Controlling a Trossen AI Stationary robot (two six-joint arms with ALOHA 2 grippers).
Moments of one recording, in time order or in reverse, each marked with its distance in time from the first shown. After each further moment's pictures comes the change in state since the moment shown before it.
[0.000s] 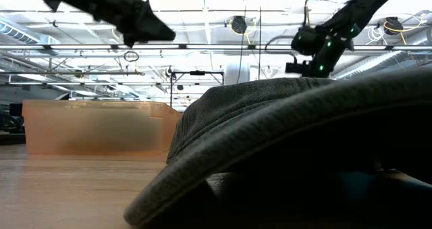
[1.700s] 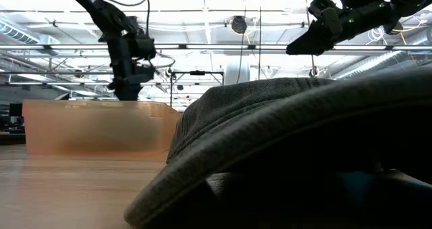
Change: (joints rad) left arm 0.946 0.449 0.488 -0.990 0.381 0.315; right arm 0.319 -0.548 -0.290 0.362 -0.161 0.365
